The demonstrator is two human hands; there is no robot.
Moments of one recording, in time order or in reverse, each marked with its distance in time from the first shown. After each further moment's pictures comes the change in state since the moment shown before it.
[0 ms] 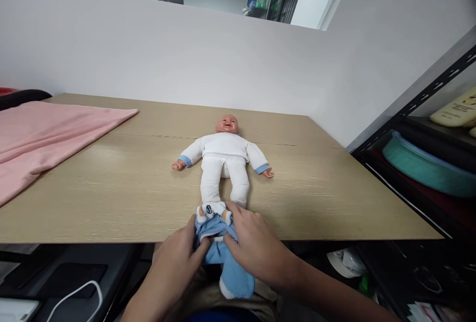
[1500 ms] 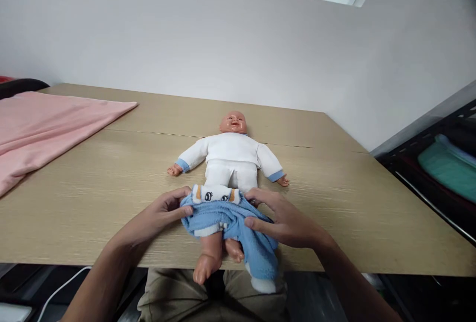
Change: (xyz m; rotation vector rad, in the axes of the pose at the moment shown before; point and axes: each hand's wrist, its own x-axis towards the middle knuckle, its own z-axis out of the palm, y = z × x) left_hand 0.102 -0.043 -0.064 -0.737 -0.304 0.152; right_hand 0.063 0.087 -0.049 0.387 -0.056 -0.305
